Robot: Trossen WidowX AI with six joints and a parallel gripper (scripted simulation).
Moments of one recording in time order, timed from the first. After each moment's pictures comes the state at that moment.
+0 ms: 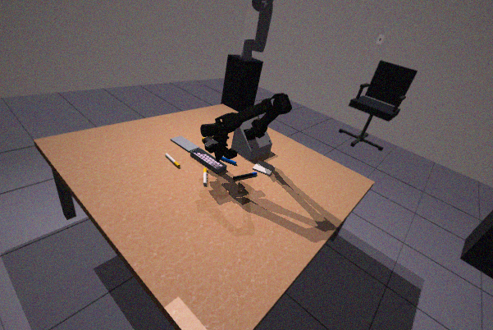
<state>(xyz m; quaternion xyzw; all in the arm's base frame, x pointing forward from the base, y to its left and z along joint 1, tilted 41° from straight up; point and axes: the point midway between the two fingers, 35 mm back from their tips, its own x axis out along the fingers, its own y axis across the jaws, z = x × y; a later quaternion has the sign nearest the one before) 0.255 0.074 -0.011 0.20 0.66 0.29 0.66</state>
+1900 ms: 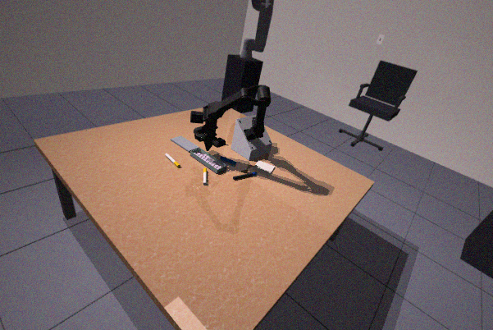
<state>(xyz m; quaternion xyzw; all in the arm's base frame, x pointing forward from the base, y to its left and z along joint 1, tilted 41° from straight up) 0.240 -0.011 -0.081 0.20 0.66 0.29 0.67</state>
